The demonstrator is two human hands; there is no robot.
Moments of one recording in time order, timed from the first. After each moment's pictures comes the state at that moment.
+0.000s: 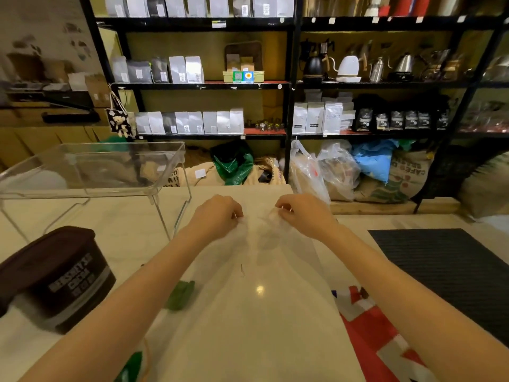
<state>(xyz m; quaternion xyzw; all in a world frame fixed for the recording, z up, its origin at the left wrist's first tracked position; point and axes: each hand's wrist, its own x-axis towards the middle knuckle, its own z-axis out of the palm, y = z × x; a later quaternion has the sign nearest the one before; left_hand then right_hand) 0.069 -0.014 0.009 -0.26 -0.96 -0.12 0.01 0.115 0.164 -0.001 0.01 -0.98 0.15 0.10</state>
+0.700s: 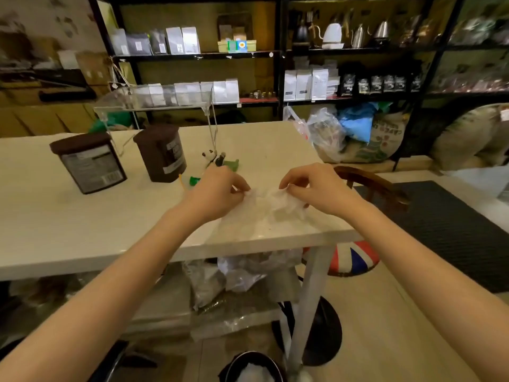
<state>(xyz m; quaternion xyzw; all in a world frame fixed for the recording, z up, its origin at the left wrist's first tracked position) 0.349 -0.178 0.003 -0.32 -0.93 -0.19 0.02 0.394 0.010 -0.020 0.02 -0.95 0.29 0.13</state>
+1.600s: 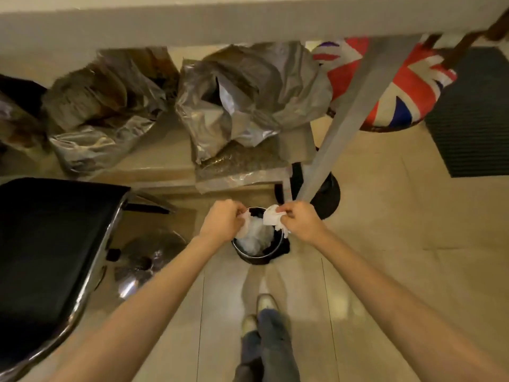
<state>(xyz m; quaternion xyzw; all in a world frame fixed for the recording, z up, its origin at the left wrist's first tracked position) 0.449 -0.246 -0.337 -0.16 -0.93 -0.20 -0.24 0.502 -0.079 -0.359 -0.16 -0.89 0.39 -0.20</state>
